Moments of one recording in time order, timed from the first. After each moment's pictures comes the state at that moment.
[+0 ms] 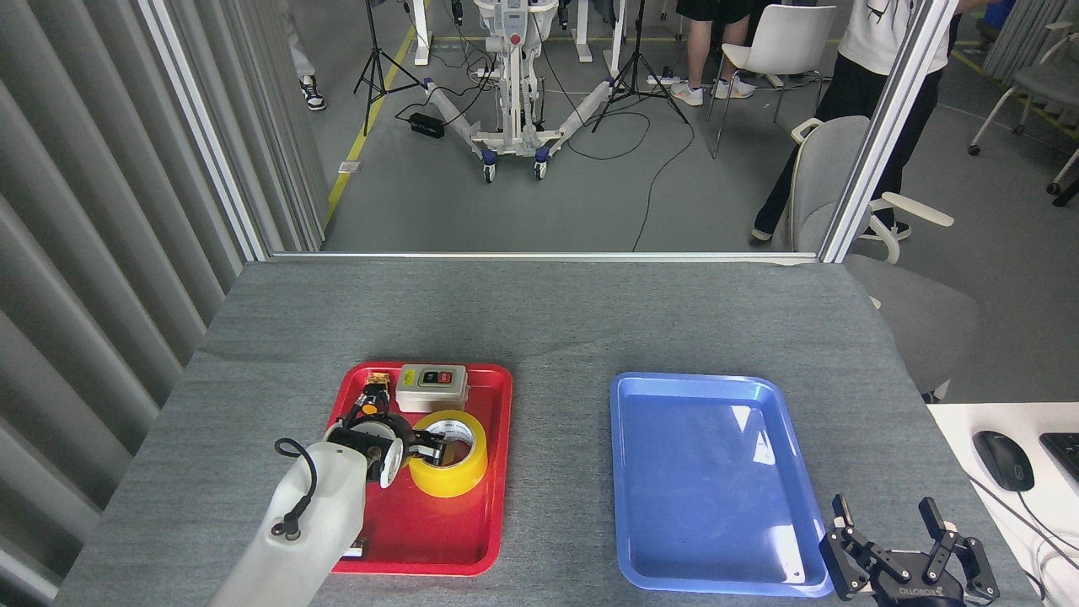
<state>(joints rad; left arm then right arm) -0.66 0.11 -0.46 -0.88 -1.27 0.09 -0.71 0.18 -0.09 -0.28 -1.58 1.41 -0.21 -0.12</state>
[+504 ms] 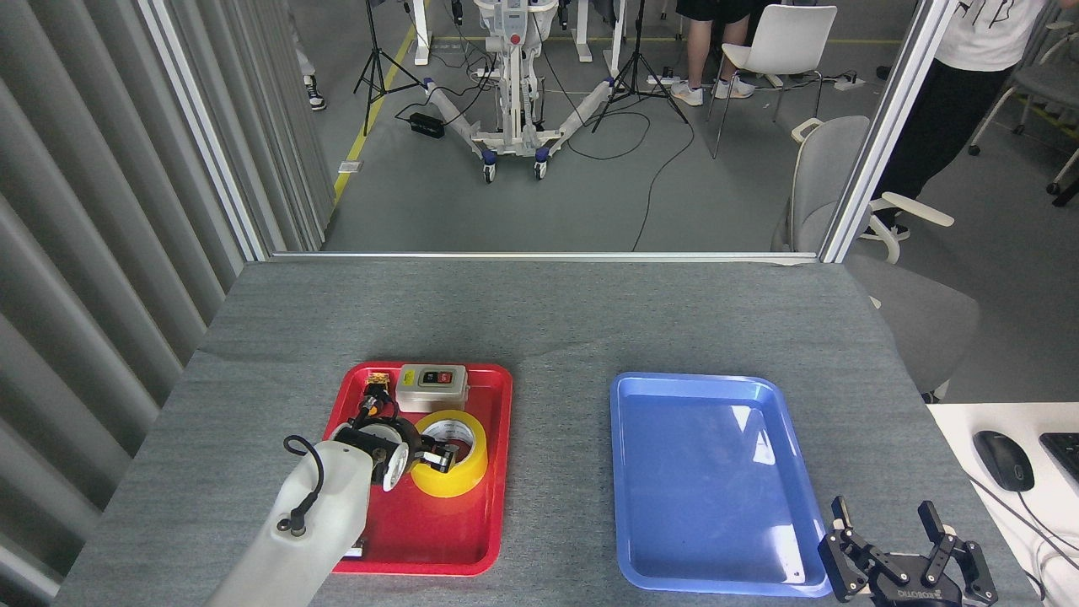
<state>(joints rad) -0.68 0.11 -0.51 -0.83 -1.26 0.04 -0.70 0.18 -0.09 -0.28 -1.58 1.41 -0.20 -0.12</state>
